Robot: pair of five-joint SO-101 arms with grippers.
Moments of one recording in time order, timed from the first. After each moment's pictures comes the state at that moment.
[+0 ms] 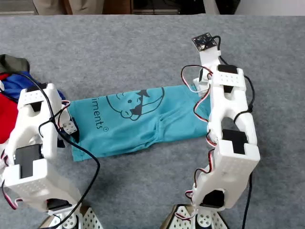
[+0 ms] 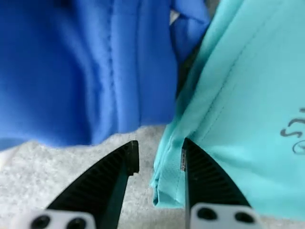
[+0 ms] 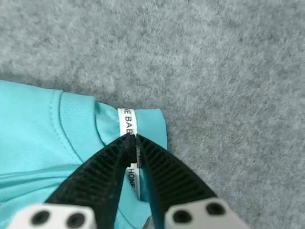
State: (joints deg) left arm -18.5 8.1 21.6 79.8 2.3; right arm 4.7 22.6 2.6 50.9 20.4
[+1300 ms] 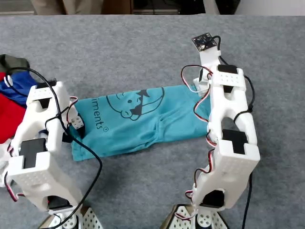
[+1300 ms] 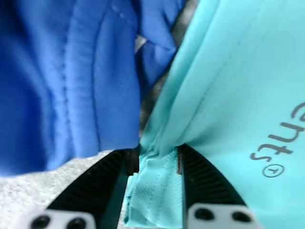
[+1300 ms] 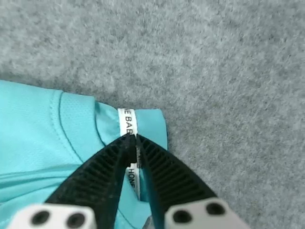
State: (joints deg) left arm -14.8 17.7 19.1 73.6 9.6; right arm 4.7 22.6 2.6 50.9 20.3
